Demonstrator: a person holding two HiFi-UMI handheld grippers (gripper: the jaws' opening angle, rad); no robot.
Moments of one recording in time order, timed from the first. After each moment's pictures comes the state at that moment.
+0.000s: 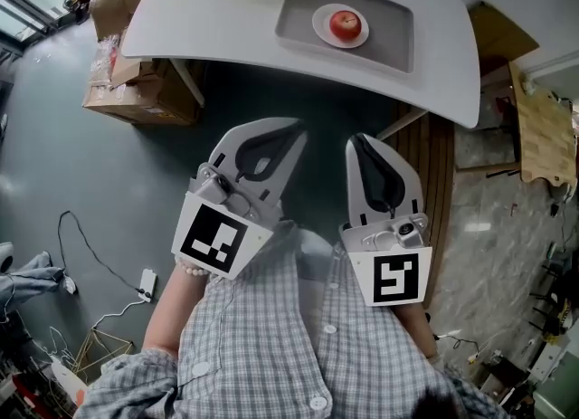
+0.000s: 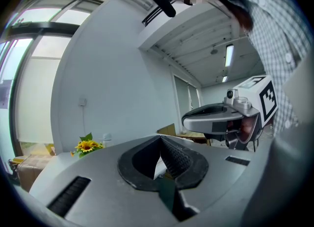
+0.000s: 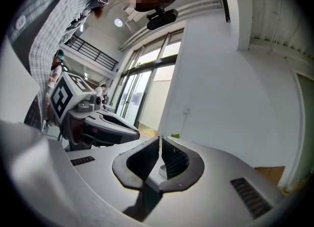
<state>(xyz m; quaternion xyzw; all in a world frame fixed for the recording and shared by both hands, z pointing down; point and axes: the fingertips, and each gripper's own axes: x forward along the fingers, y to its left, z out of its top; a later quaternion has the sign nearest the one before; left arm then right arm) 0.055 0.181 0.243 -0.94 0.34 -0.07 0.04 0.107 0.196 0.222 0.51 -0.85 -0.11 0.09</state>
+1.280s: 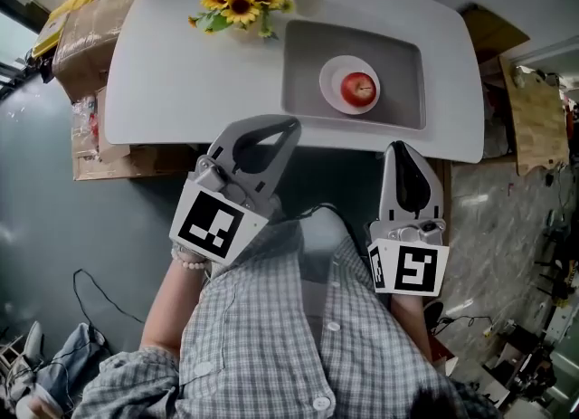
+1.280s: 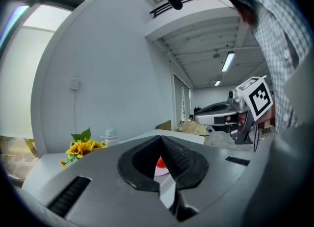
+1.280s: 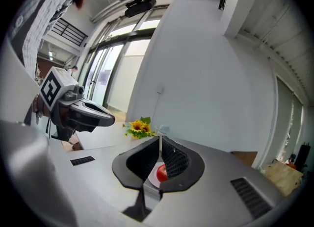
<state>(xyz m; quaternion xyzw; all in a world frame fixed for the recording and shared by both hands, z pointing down) 0.002 -0.033 0.275 -0.96 0.26 -0.07 -0.01 0.124 0.008 0.255 0.65 -0.74 -0.05 0.16</state>
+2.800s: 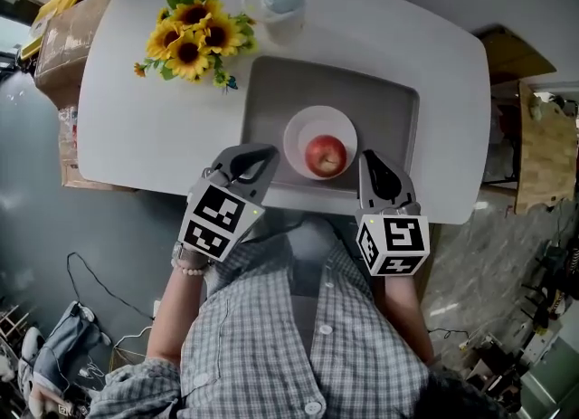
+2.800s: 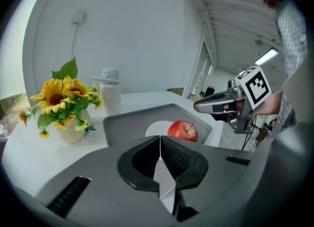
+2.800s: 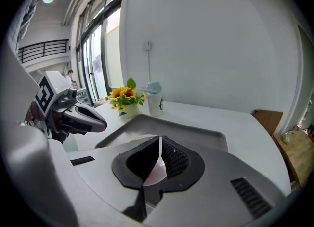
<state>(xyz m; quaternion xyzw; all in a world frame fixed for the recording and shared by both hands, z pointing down) 0.091 -0.141 0.412 -0.90 0.29 -0.26 -0.21 0.238 -0.136 0.386 0.58 -0.76 0.18 0.24</state>
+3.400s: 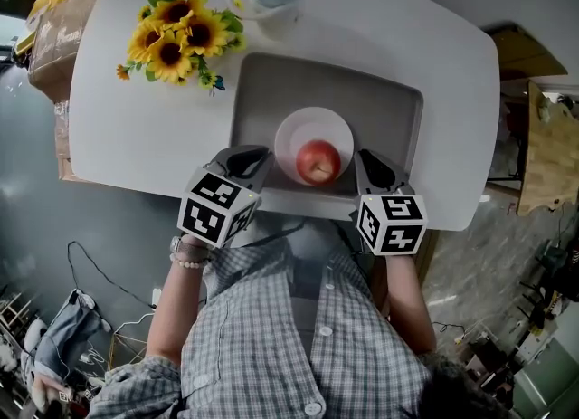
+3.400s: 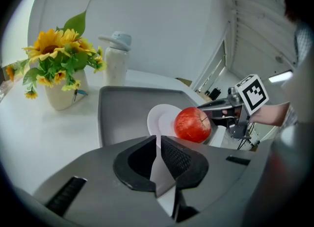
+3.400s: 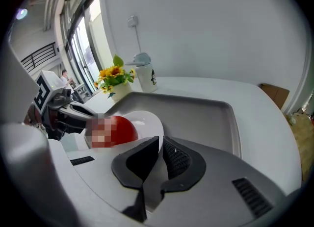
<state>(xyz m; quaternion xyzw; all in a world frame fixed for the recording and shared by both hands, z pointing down) 0.100 -0.143 0.473 -0.85 0.28 -0.30 -0.33 0.265 -0.143 0.465 0.54 -0.73 0.30 0.30</state>
